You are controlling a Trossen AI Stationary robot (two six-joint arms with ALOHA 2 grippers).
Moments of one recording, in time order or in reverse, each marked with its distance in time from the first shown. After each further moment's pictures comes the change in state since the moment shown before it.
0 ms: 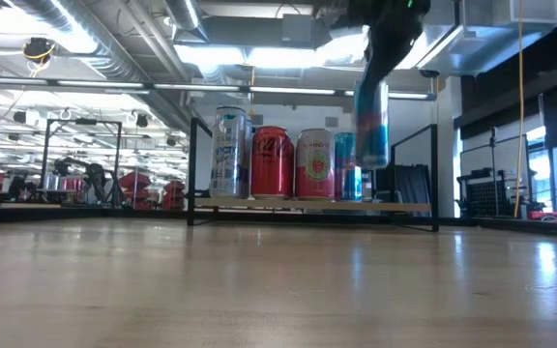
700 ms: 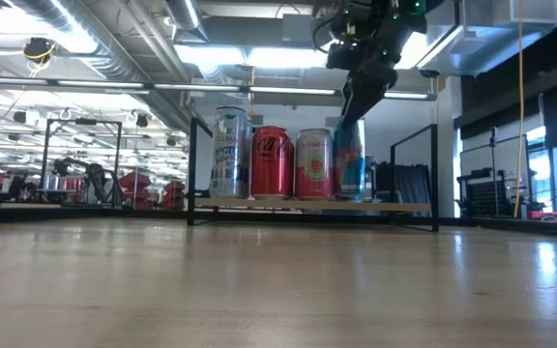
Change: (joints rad) left arm 0.001 0.007 0.000 -0.002 -0.073 0.000; right arm -0.228 0.138 -0.019 0.157 -0.237 -0.276
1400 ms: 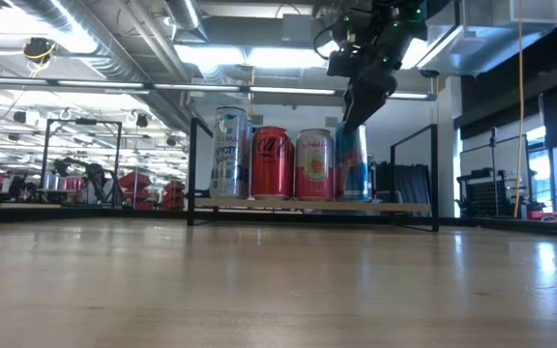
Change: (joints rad) left arm 0.000 0.000 0.000 0.000 -0.001 0.000; right arm -0.005 0.001 -0.048 0.043 0.009 0.028
